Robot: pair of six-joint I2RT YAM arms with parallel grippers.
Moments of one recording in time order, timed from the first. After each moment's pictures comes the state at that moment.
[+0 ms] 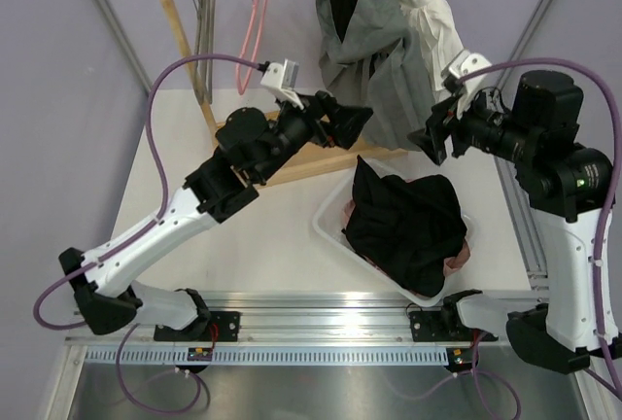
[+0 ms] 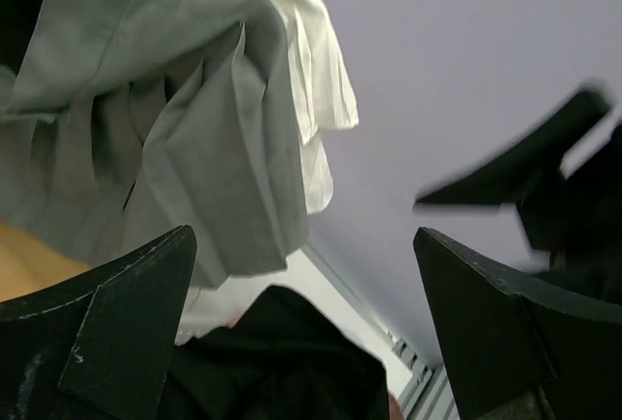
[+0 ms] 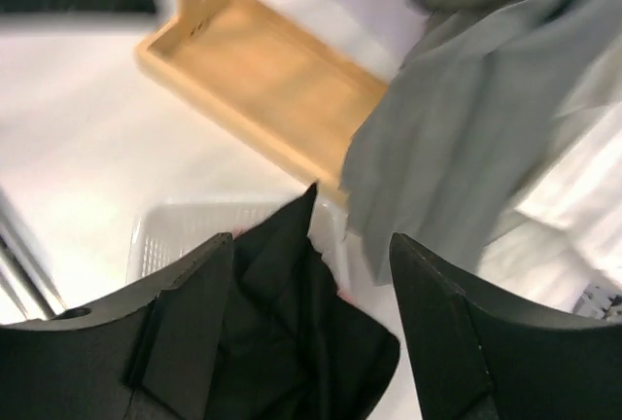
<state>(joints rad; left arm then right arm) -0.94 1.35 1.52 -0.01 -0.17 -0.47 0.26 1.18 1.87 -1.06 -0.49 -0.41</state>
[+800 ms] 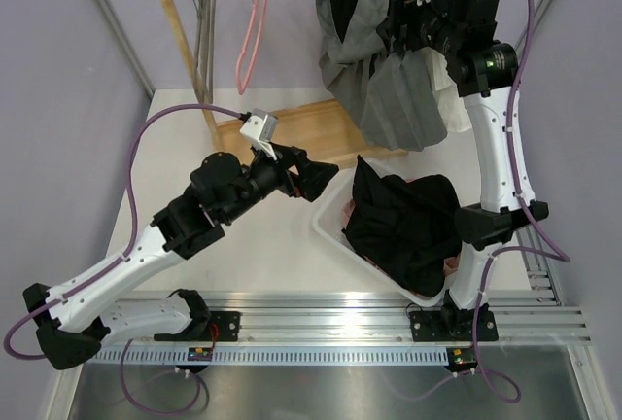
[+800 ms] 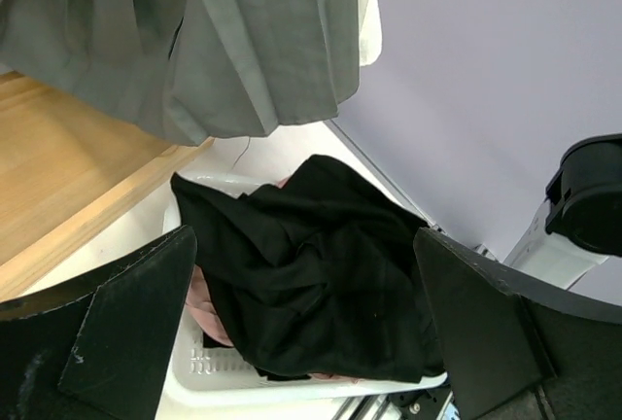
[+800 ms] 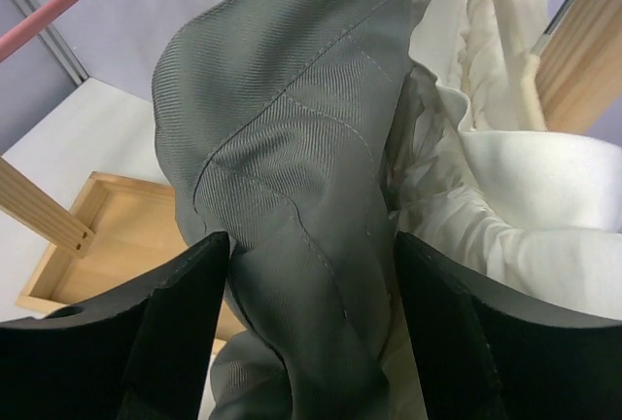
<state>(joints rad) -0.94 1.01 1.13 -0.13 -0.10 -0.44 0.27 1.92 2.58 -0.81 -0.19 -0.06</state>
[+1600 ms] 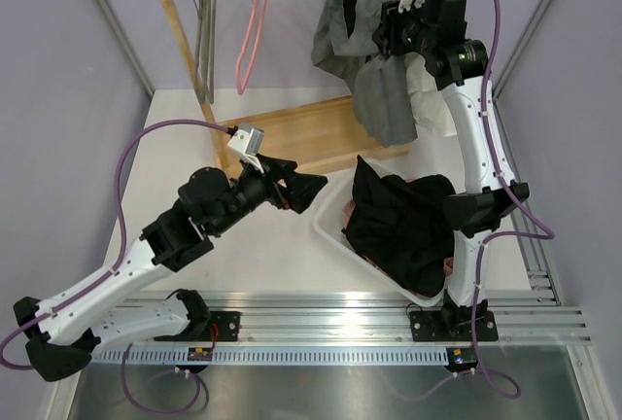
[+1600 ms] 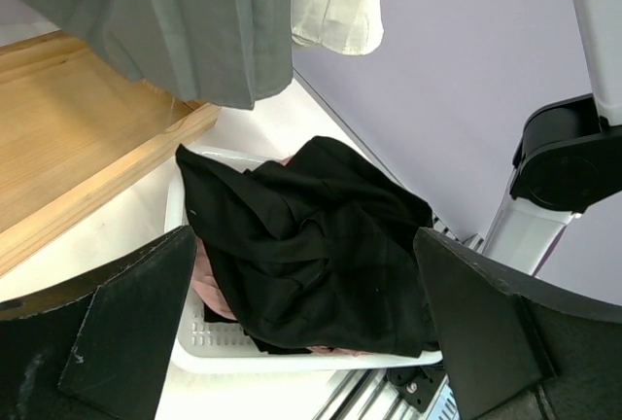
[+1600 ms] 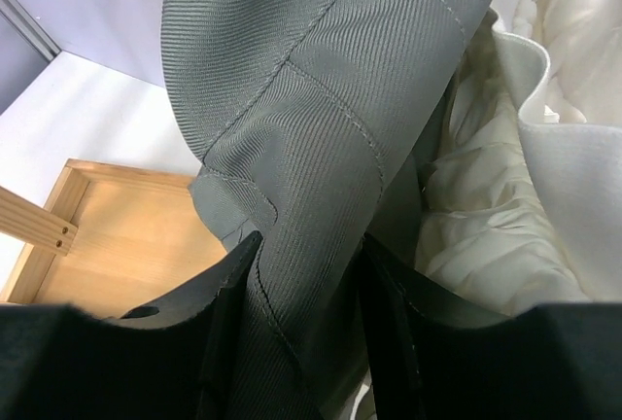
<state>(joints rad) -0.94 0.90 1.01 -0.13 -0.11 -0.47 0.27 2.05 2.59 -0.78 -0.16 -0.02</state>
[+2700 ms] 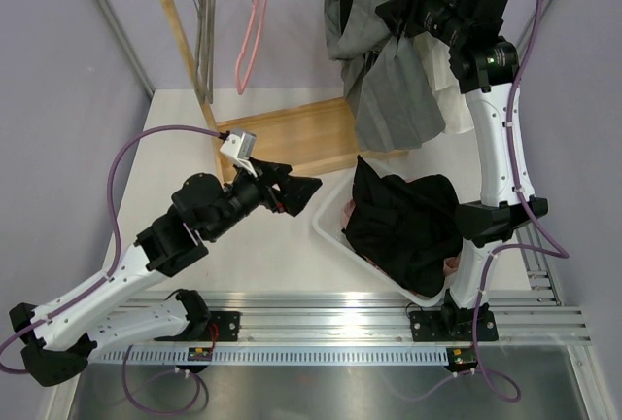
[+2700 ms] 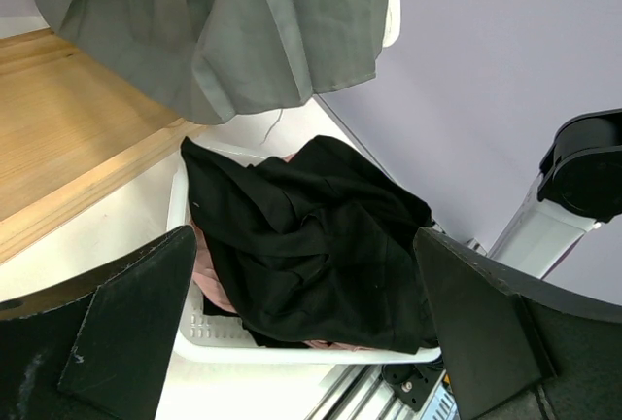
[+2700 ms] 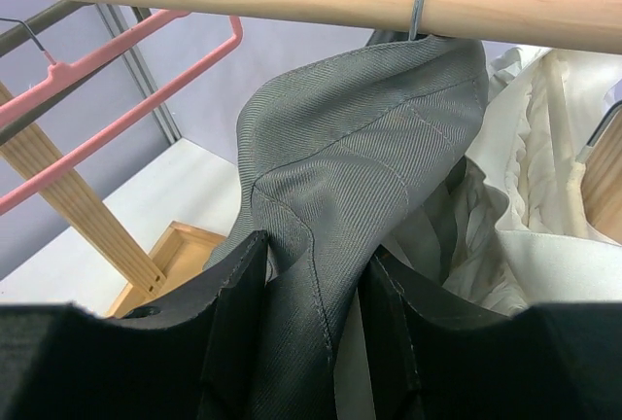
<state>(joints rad) -0.94 0.85 0.97 -0.14 -0.13 -0.50 0.22 1.94 2.57 -0.60 -0.40 0.07</state>
